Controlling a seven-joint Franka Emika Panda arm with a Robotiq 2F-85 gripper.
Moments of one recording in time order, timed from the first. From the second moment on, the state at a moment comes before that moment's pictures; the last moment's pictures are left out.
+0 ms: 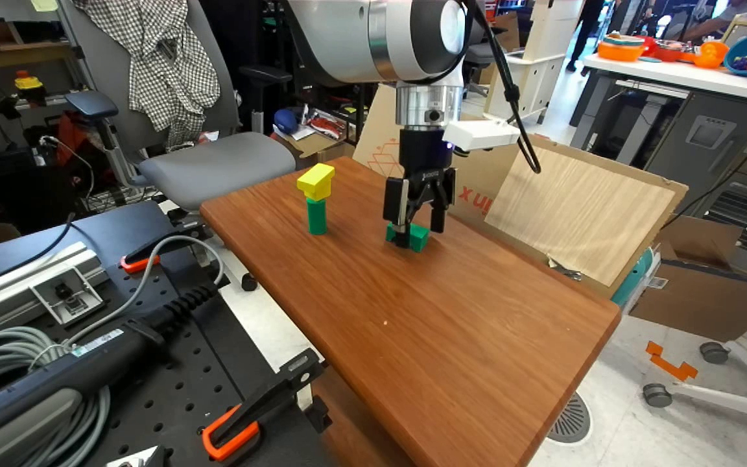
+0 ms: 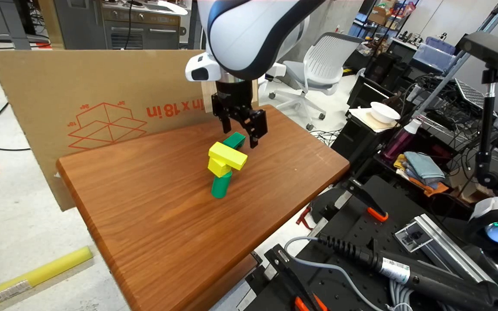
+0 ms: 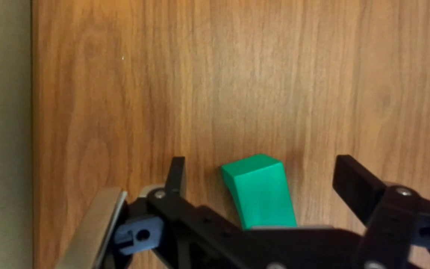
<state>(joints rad) 0.01 0.84 0.04 -1.68 -0.42 2.30 -1.35</state>
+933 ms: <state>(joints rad) 0.04 0.80 0.06 -1.75 -0.42 2.42 -1.21</state>
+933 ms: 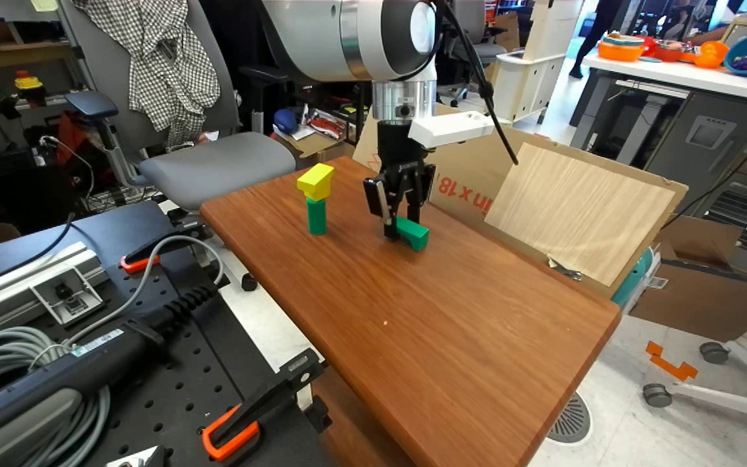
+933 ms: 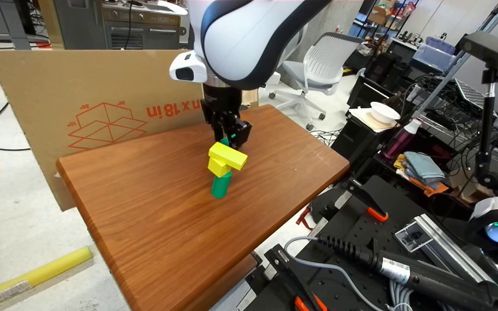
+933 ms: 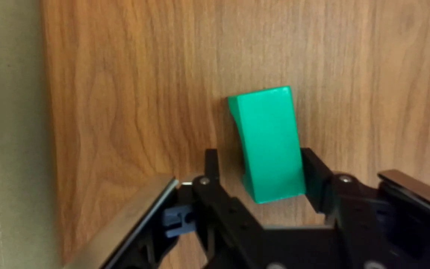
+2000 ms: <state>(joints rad) -0.07 0.68 0.00 -1.71 -0.29 2.26 -1.04</state>
